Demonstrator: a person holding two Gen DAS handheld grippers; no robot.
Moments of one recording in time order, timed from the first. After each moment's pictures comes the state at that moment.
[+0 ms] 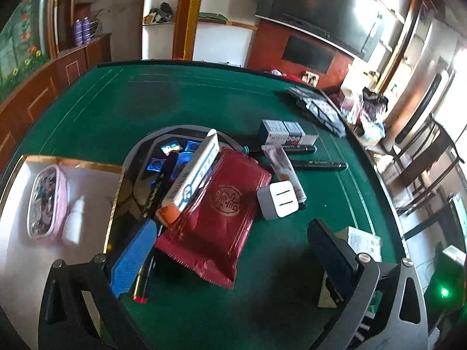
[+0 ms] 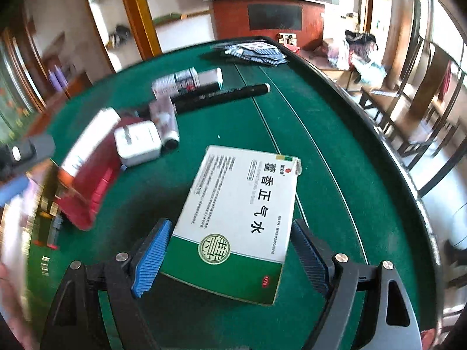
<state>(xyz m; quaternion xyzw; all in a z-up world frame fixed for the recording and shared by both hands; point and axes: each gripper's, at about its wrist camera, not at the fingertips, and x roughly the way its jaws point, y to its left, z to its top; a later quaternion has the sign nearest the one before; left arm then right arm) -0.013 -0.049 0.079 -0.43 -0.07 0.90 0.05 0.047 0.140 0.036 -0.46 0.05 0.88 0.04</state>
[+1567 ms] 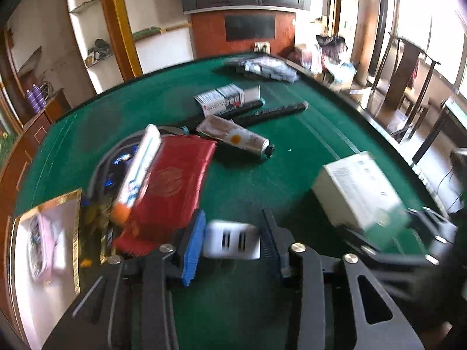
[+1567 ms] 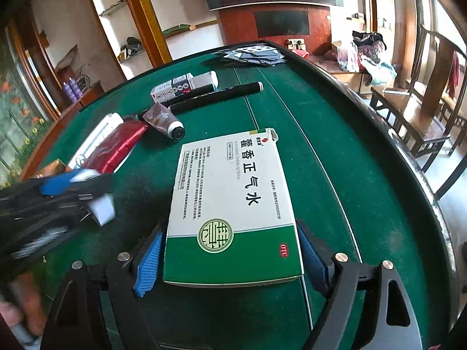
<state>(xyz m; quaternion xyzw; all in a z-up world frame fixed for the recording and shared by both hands) 0.035 0.011 0.071 -0.42 0.09 0.89 0.14 0.065 0.174 0.023 -0.43 0.09 0.90 -0.01</state>
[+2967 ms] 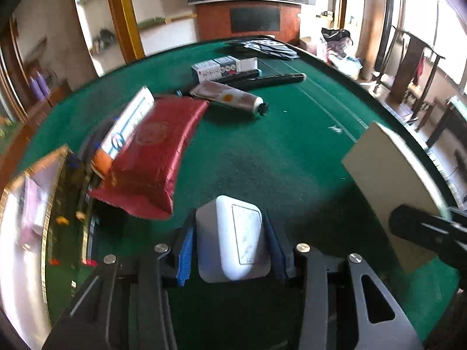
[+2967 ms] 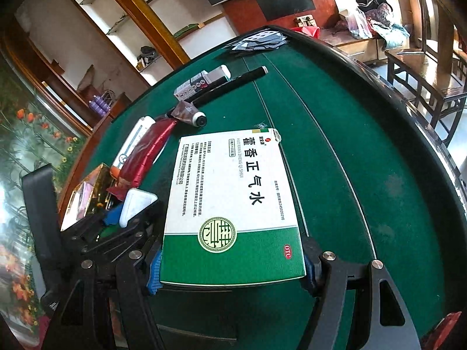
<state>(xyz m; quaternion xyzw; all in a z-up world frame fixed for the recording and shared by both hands) 0.054 0.017 0.023 -0.44 0.08 0.88 0.13 0.110 0.203 0.033 -0.44 0.21 0.87 -0.09</state>
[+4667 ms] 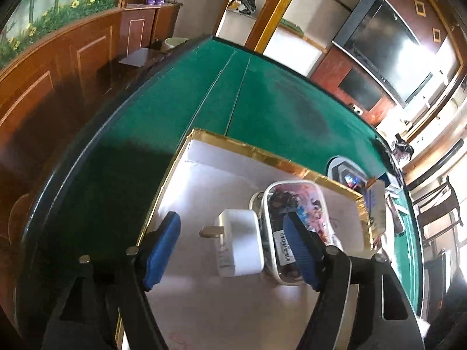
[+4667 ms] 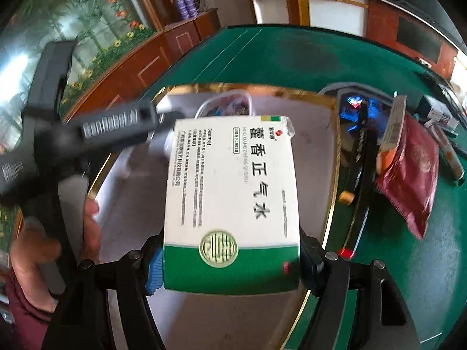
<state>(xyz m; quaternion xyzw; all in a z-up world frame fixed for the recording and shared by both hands) 0.014 -0.349 0.053 -0.44 -0.20 0.88 -0.02 0.041 -0.168 0.041 -0.51 -0.02 0.82 -0.25</state>
